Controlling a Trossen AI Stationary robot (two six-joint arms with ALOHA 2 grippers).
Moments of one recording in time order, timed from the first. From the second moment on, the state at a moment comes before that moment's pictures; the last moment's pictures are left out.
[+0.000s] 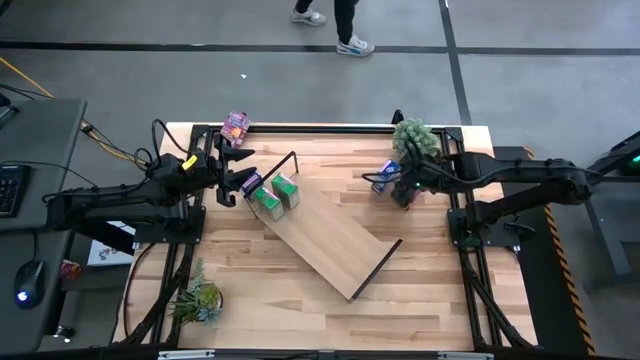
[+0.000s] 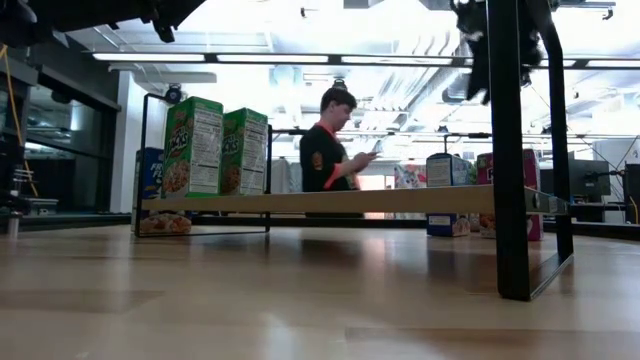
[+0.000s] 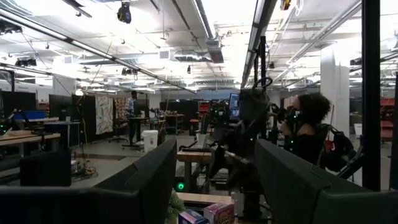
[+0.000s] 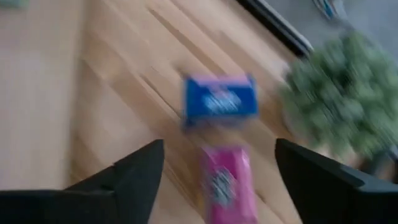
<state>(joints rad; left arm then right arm) 0.25 0.59 0.34 0.63 0.06 -0.01 -0.06 1.11 1.07 -1.08 0.46 0.58</state>
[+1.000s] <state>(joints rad) 0.25 0.59 0.34 0.63 0.07 -0.02 -0.23 1.20 0.87 -1.07 0.28 0.50</state>
